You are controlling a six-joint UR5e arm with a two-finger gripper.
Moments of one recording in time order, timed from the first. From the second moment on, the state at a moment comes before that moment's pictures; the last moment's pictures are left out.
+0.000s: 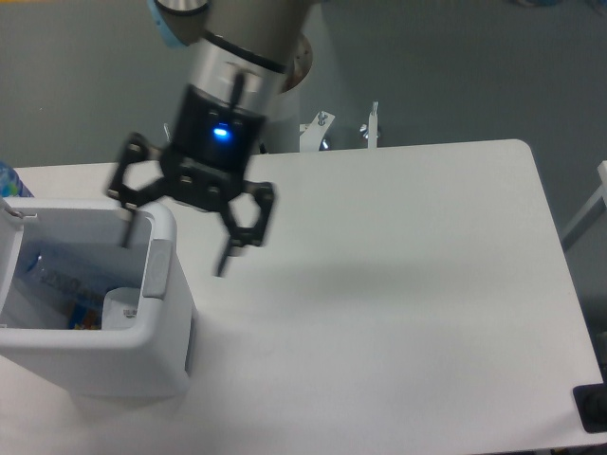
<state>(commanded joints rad) 2.42 -1.77 -1.35 -1.03 1.11 0.36</state>
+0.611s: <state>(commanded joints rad) 2.56 -1.89 -1.36 -1.06 1.32 0.66</state>
